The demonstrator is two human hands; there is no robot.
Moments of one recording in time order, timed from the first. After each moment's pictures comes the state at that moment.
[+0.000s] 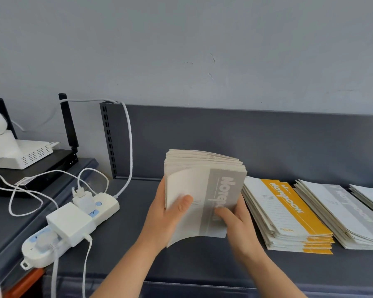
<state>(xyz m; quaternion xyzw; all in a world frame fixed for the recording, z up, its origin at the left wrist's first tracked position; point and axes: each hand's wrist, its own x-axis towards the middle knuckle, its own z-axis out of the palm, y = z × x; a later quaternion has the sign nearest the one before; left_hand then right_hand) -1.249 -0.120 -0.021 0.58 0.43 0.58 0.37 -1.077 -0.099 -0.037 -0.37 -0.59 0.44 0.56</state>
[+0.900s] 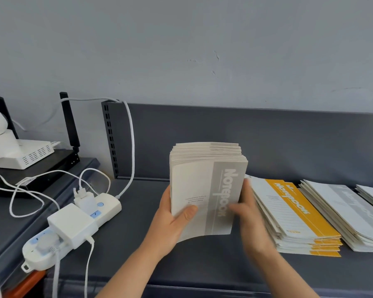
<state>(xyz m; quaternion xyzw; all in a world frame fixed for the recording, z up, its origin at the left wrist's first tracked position) -1.254 -0.107 -0.046 0.60 0.47 0.54 0.37 -1.066 -0.081 -0.042 -0.36 -0.62 0.45 0.54</state>
